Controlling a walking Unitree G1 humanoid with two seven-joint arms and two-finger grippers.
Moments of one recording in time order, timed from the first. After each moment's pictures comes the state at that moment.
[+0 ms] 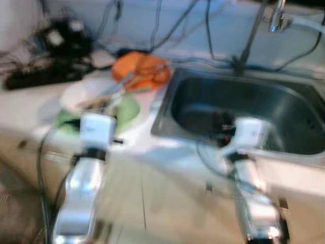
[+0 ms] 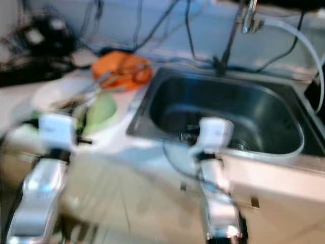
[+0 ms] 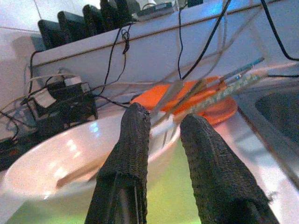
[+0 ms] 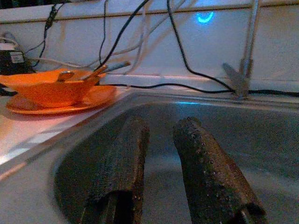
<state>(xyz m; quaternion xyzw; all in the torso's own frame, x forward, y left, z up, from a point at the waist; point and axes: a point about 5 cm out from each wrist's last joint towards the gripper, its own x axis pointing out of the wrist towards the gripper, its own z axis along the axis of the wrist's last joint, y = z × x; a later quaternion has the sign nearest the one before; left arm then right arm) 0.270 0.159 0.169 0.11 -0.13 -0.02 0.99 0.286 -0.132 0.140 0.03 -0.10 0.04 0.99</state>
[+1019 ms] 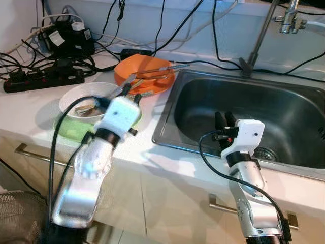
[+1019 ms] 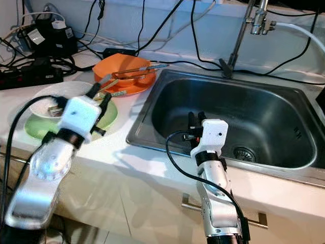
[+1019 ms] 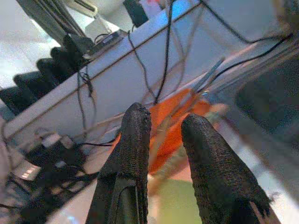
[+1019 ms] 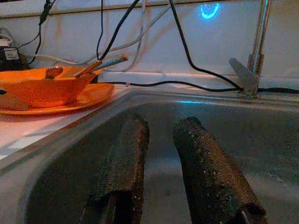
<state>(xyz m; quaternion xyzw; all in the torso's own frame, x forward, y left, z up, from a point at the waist) 0.292 0.137 0.210 0.28 -0.15 -0.11 0.94 0.287 -0.135 0.138 0.03 -0.09 0.04 0.99</state>
